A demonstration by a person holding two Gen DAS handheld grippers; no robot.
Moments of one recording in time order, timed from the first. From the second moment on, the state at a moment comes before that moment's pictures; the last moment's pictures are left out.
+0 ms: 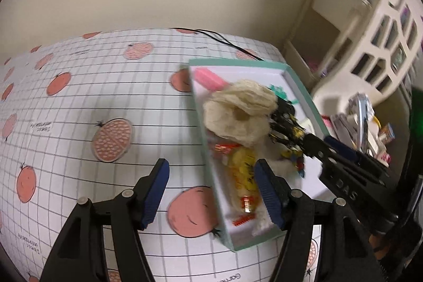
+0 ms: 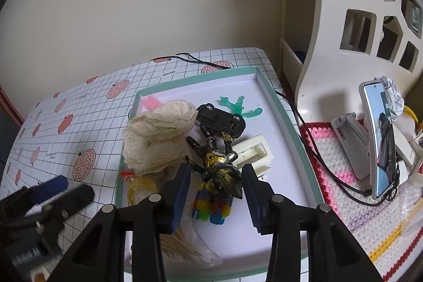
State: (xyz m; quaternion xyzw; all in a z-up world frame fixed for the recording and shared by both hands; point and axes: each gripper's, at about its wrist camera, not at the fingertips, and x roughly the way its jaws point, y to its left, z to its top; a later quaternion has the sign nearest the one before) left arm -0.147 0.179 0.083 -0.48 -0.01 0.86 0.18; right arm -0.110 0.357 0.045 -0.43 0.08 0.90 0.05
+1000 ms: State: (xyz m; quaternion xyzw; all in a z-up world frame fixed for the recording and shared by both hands) left arm -0.134 0.082 0.072 -0.45 -0.07 0.89 0.06; right arm -0.077 0.299 0.046 -0.42 0.03 0.91 0.03
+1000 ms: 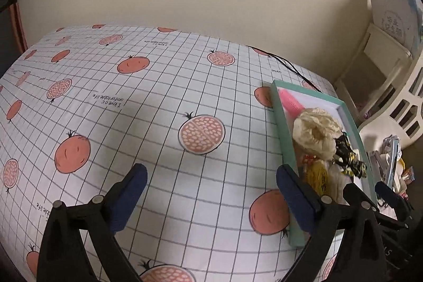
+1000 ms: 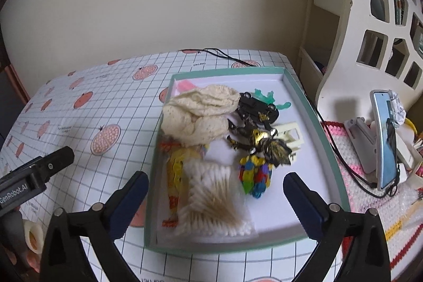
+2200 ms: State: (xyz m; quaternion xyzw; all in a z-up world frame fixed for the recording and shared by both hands) left arm -0.007 0.014 0.025 -0.42 -0.06 0.90 0.05; right arm 0.042 0.247 0.010 -0.41 0.04 0.91 0.03
